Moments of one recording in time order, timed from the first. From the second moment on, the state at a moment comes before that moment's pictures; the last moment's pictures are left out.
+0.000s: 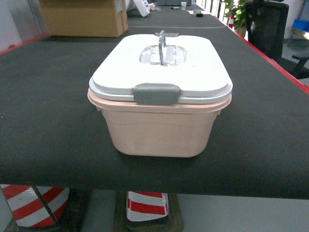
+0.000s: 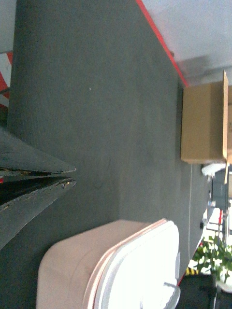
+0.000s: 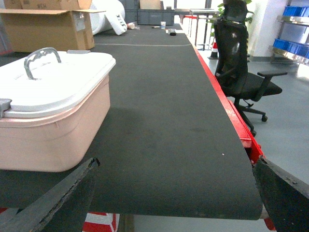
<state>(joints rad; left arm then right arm) 0.01 0.64 0.07 0.56 -0.01 0.00 0.00 0.00 0.01 -0.01 0.00 0.00</state>
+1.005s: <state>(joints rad) 0.00 0.20 0.01 0.20 0.00 0.00 0.00 0.00 0.01 -0.01 0.00 0.00</state>
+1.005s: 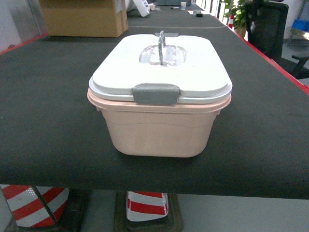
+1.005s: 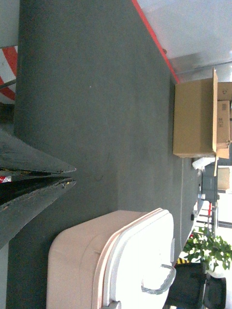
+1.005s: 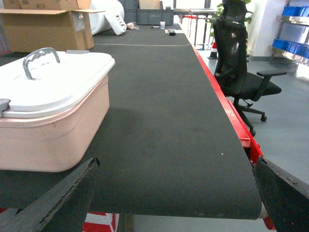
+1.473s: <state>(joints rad) 0.00 0.01 0.01 0.00 0.00 0.00 0.00 0.00 0.01 -0.01 0.00 0.00</state>
